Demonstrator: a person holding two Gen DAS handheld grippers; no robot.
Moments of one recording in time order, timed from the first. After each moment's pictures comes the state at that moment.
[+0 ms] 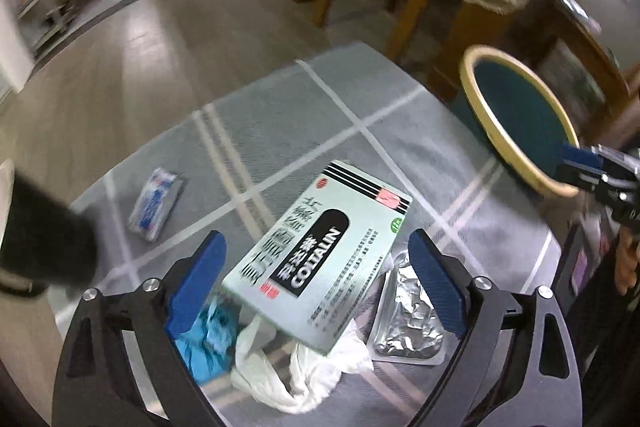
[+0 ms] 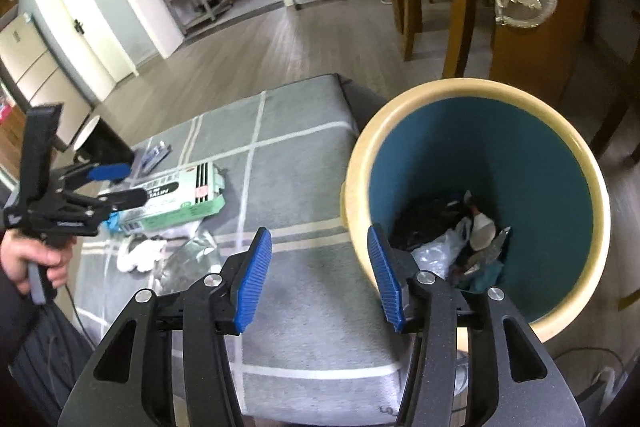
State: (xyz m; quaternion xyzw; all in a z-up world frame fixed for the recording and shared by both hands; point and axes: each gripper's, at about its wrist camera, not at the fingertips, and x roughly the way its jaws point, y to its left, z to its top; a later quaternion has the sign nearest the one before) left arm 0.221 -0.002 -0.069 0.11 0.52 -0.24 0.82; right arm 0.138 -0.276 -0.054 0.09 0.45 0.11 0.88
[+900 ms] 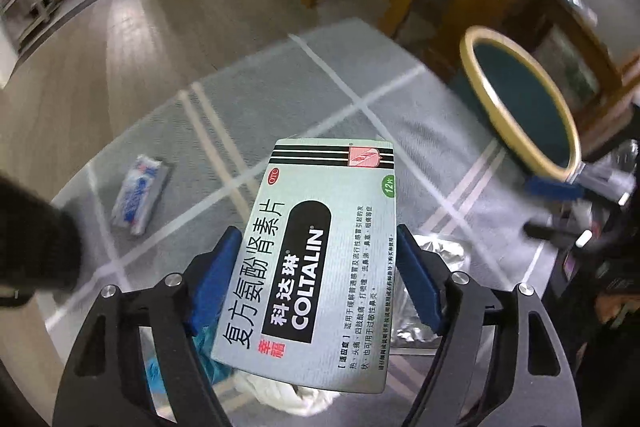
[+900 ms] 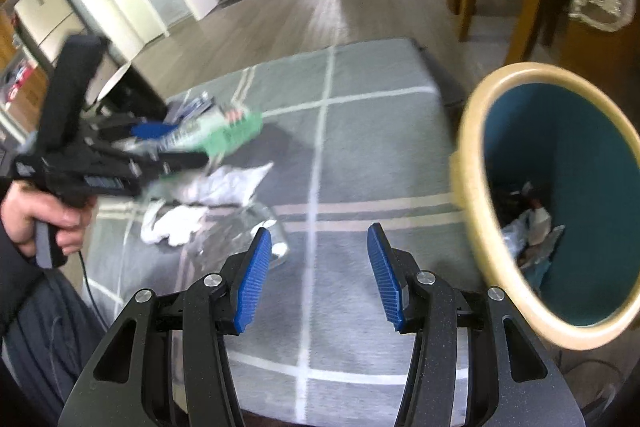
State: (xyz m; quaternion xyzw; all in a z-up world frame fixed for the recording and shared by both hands) left arm 0.217 0.012 -0.073 0.08 0.53 -0.24 0.81; right arm 0.143 -0.202 -0.080 0.06 0.49 0.18 0.85
